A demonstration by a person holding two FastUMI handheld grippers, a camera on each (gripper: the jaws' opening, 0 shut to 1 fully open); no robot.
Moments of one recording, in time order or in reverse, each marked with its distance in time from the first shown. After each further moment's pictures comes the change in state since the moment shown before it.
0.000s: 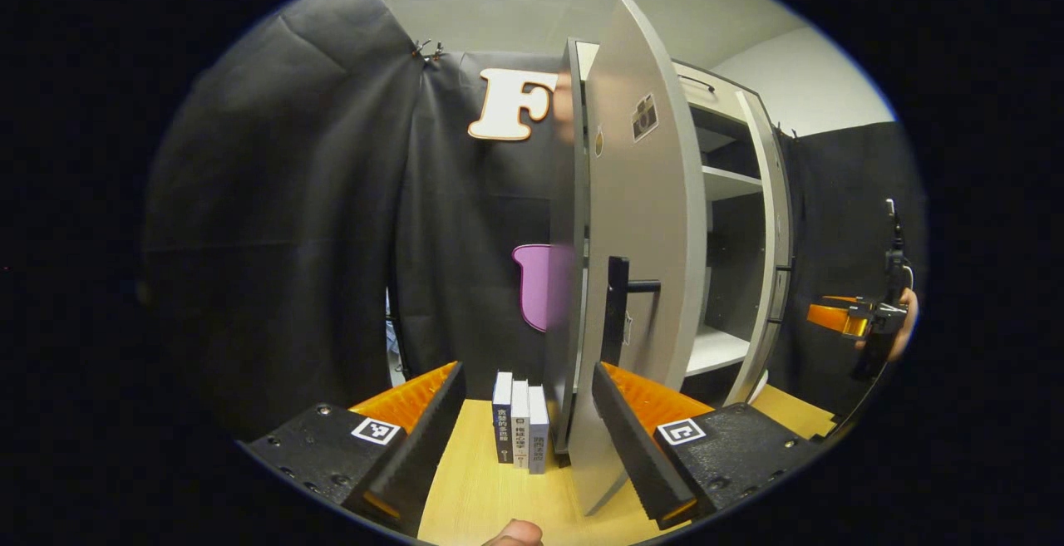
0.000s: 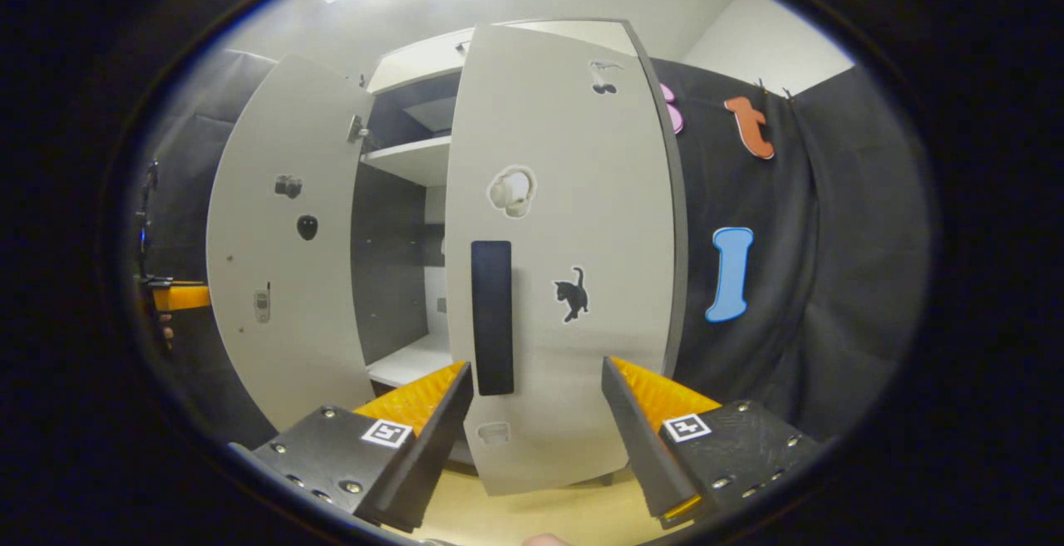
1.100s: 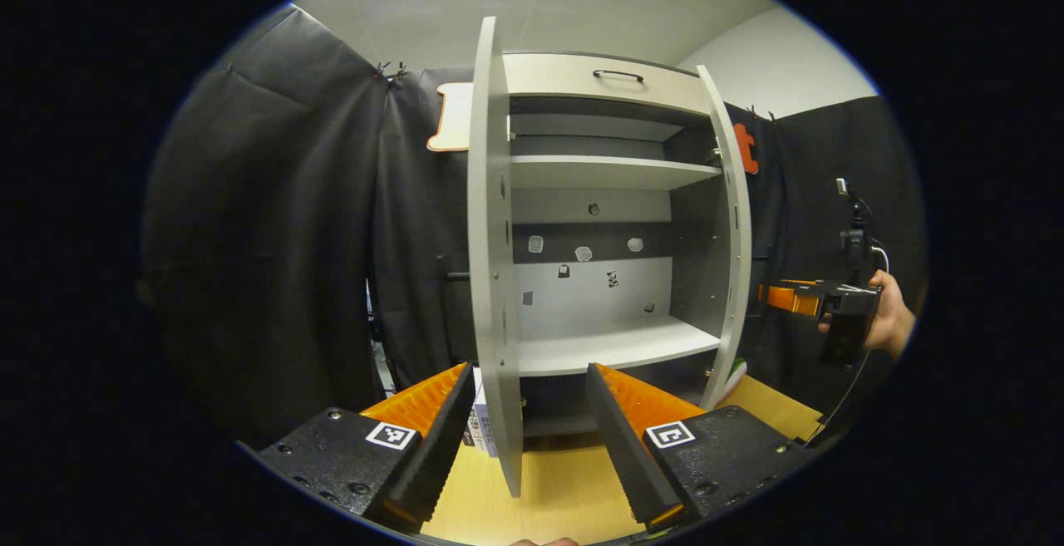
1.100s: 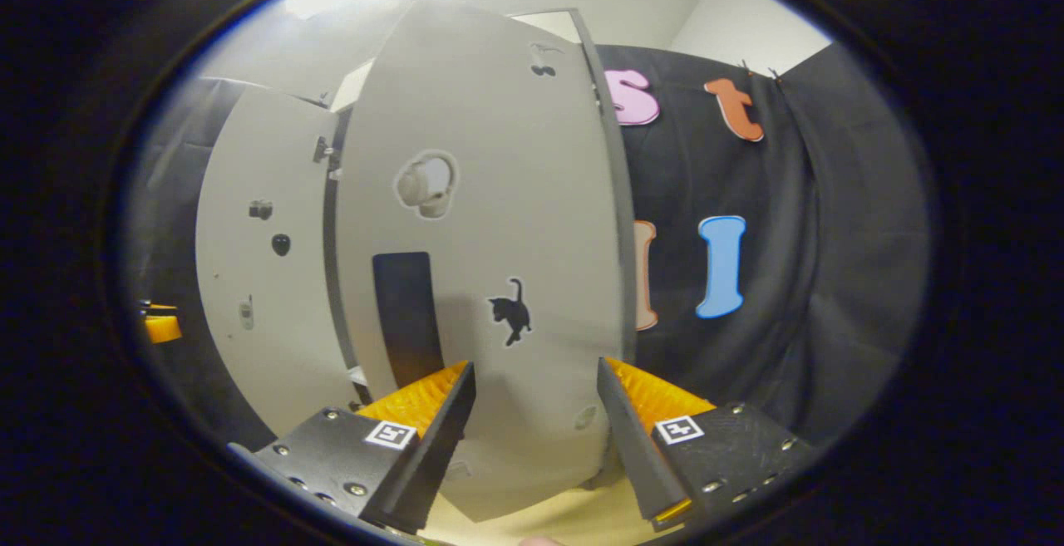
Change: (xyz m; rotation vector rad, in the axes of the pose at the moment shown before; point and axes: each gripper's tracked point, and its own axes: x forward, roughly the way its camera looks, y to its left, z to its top) left arm -0.071 -0.131 -0.009 0.053 0.018 0.041; right arm 0.023 -0.062 0.004 0.068 0.005 0.072
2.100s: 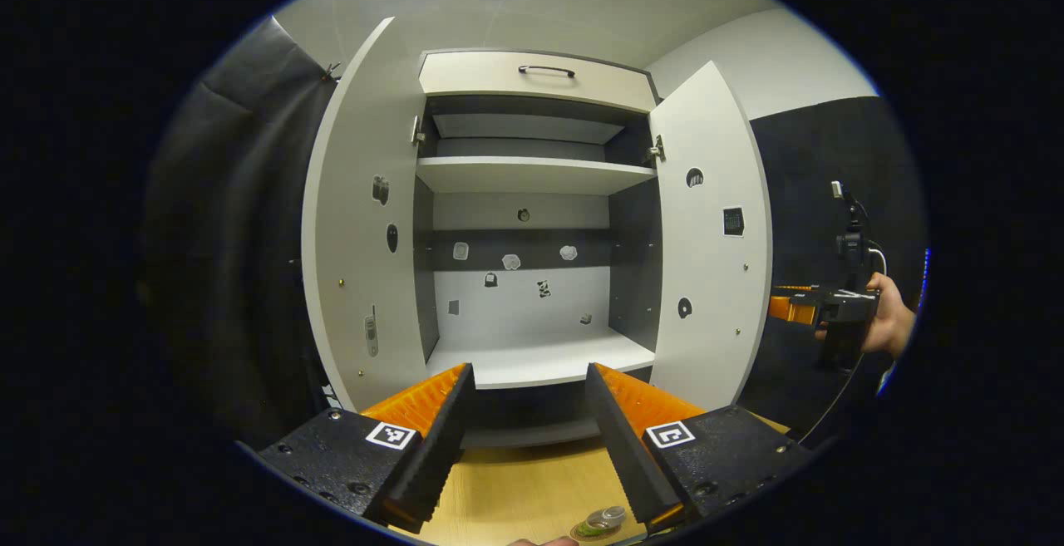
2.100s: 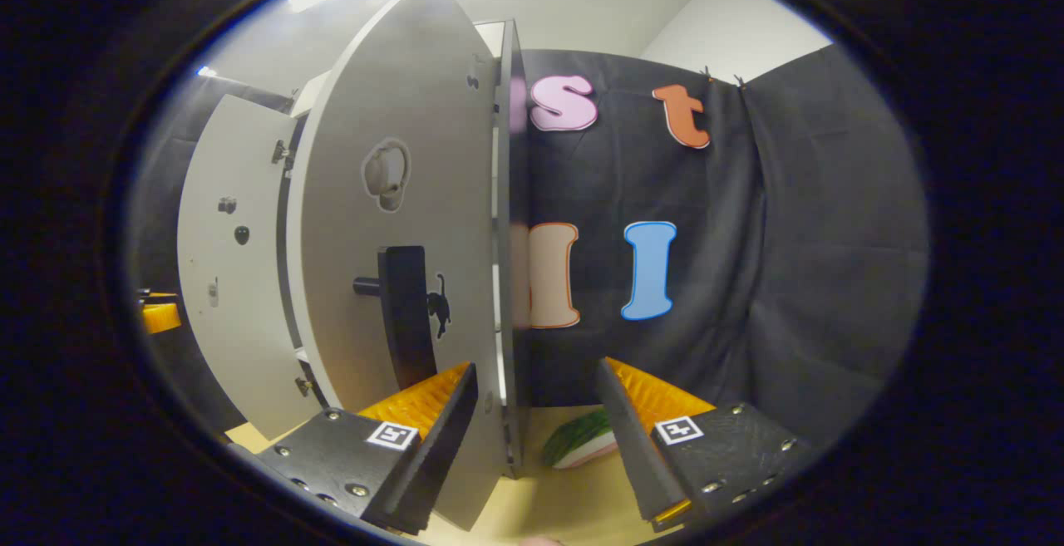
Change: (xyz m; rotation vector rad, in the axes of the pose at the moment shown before) left arm 0.030 -0.133 0.007 -0.015 -0.025 -0.153; right arm -0.050 -0.128 0.010 -0.044 0.016 -0.132
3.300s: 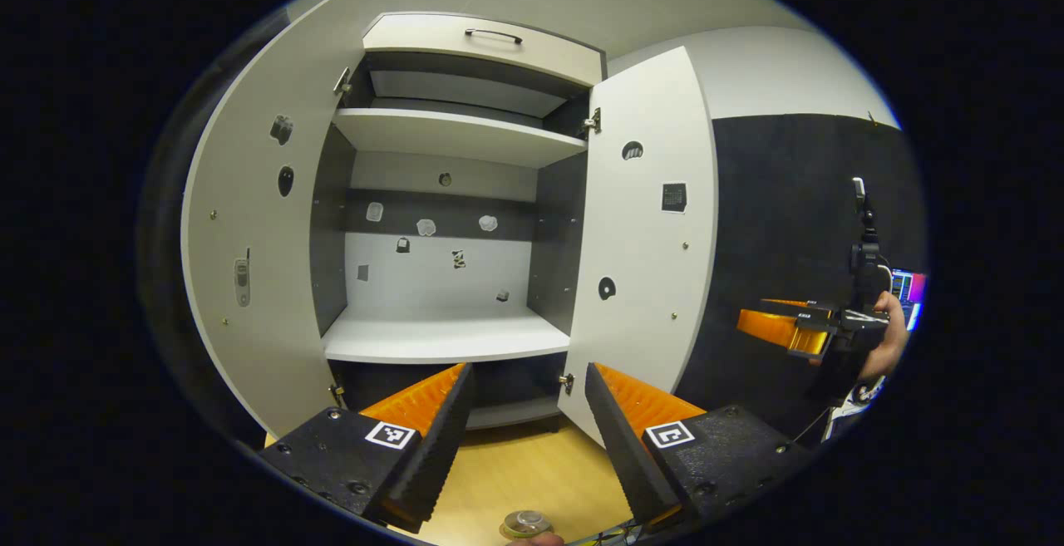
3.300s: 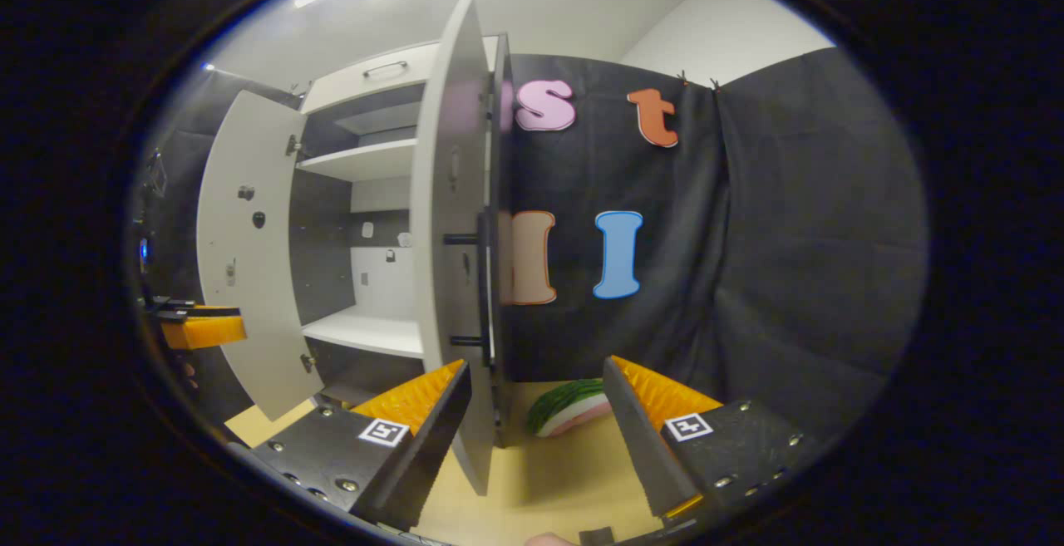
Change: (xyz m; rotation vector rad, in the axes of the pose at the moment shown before) left arm 0.032 -0.080 -0.044 -0.075 0.078 -0.201; right arm -0.098 -0.044 -0.026 -0.019 0.030 -0.101
